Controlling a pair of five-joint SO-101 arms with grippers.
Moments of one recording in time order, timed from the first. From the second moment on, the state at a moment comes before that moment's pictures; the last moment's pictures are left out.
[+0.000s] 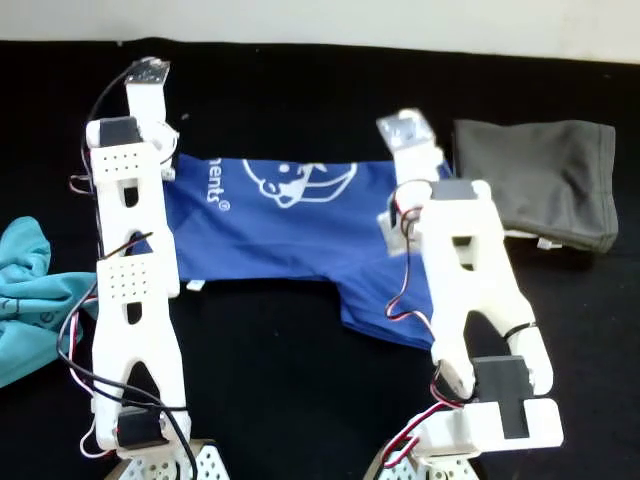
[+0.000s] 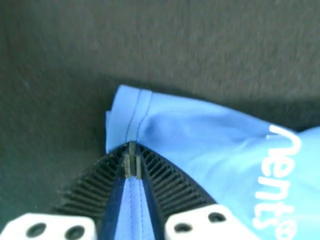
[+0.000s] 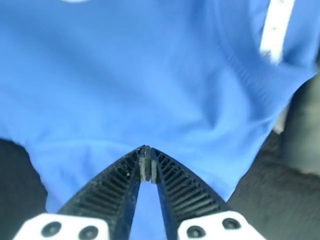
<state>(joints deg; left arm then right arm) -16.4 81.1 -93.8 84.4 -12.0 -10.5 -2.5 21.6 60.0 16.1</state>
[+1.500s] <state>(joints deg) -18.6 37.1 -19.4 77.6 -10.4 -10.5 -30.9 43.7 60.2 16.1</state>
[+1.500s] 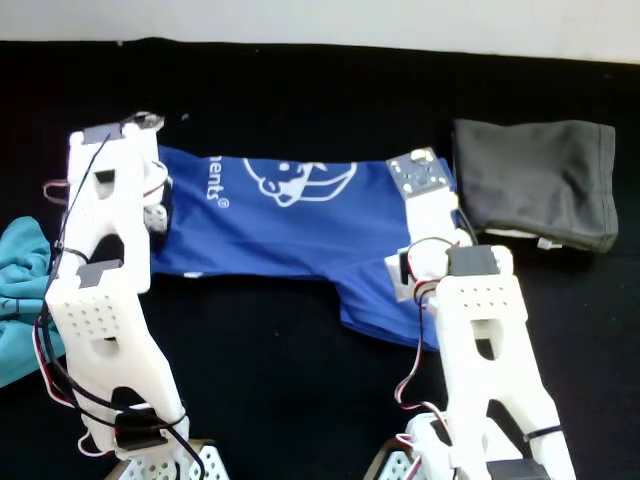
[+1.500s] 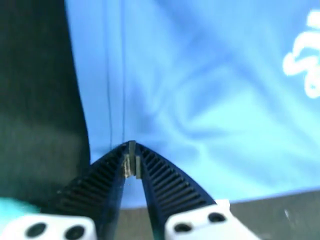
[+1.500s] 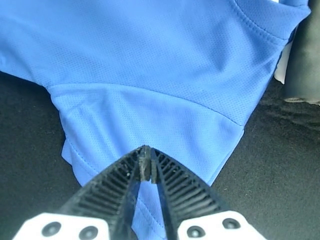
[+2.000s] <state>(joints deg) -18.6 37.0 -23.5 75.8 -10.4 -10.5 -23.2 44.0 60.2 16.1</state>
